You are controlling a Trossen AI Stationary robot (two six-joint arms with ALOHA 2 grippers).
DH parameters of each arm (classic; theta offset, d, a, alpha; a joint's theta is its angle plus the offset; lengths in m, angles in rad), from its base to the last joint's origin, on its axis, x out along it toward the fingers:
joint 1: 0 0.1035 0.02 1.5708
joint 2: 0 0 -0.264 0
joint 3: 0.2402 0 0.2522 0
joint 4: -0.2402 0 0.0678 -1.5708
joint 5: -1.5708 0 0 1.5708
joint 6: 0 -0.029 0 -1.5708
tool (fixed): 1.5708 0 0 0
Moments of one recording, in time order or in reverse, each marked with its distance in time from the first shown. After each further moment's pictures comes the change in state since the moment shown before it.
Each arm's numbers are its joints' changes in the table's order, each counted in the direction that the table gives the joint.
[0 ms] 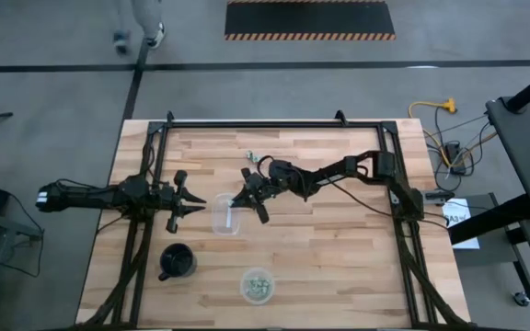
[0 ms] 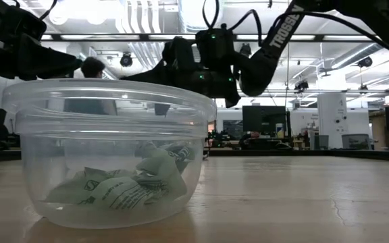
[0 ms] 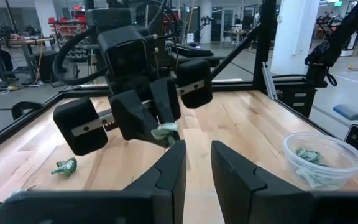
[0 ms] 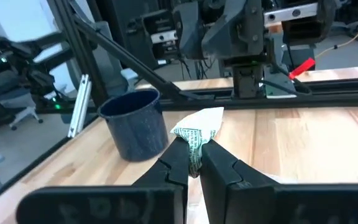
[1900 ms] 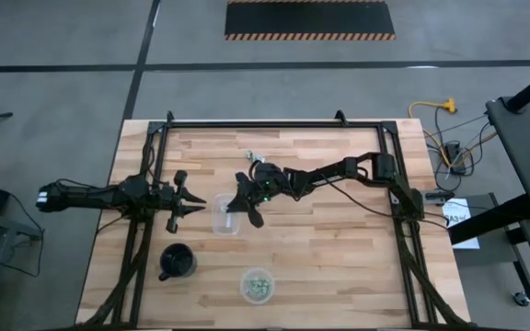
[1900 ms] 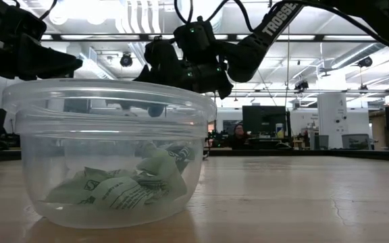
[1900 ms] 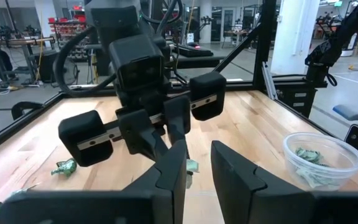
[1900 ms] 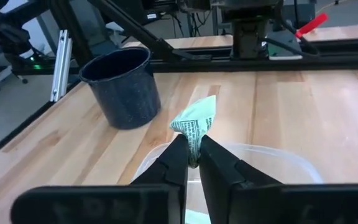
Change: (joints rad) left arm 0.000 0.000 0.000 0.000 0.000 0.000; right arm 0.032 -0.003 0.140 -0.359 -0.054 0.110
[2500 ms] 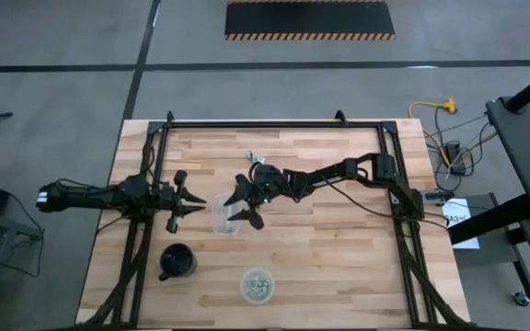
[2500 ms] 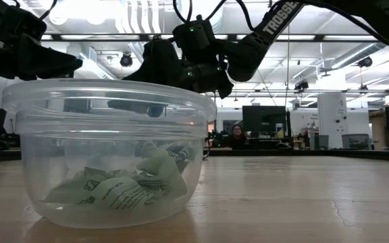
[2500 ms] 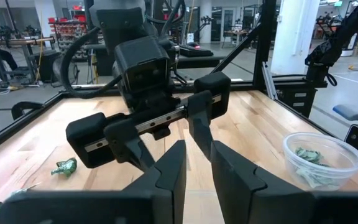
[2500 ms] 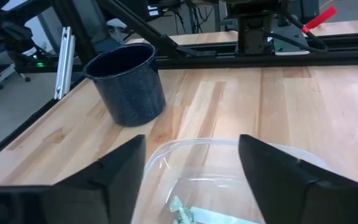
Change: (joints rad) left arm 0.000 0.000 0.000 0.000 0.000 0.000; right arm 0.011 0.000 0.000 -0.012 -0.003 -0.006
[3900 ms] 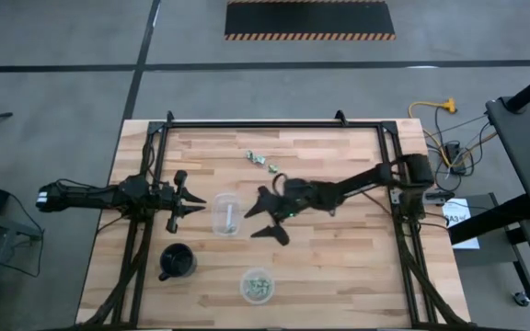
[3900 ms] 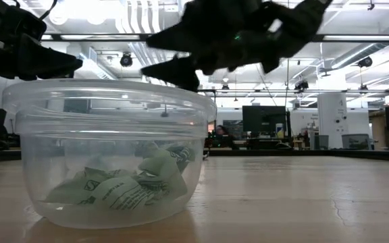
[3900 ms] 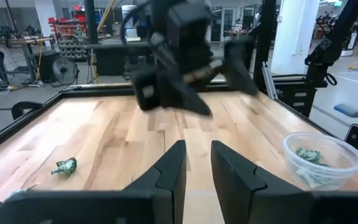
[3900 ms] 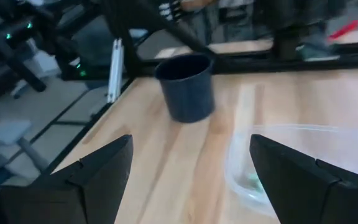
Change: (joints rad) left arm 0.000 0.000 0.000 -0.001 0.000 0.000; right arm 0.120 0.304 -0.344 0.096 -0.115 -0.077
